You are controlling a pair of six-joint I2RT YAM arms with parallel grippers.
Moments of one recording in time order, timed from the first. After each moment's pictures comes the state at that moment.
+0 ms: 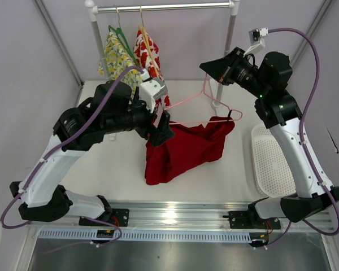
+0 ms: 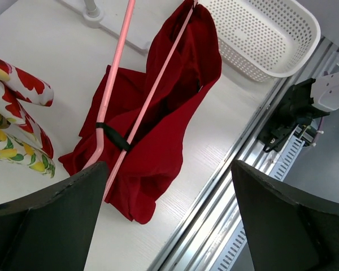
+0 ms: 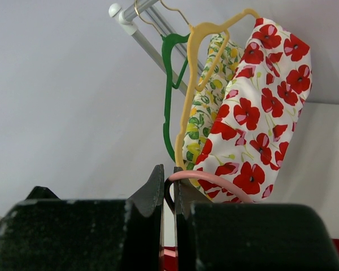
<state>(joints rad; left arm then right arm) -0.89 1.32 1.96 -1.12 0.08 -0.09 0.38 1.37 1.75 -0.28 -0.42 0.71</state>
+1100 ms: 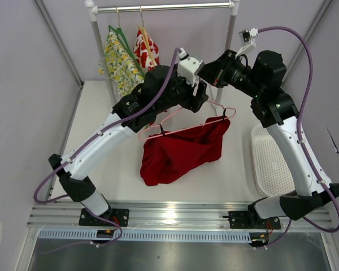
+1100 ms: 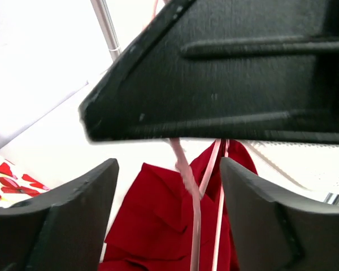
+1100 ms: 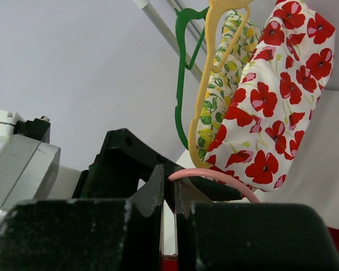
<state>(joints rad) -0.89 1.64 1.99 -0.58 -0.07 -0.02 0.44 1.40 1.80 -0.35 -0.44 0.67</state>
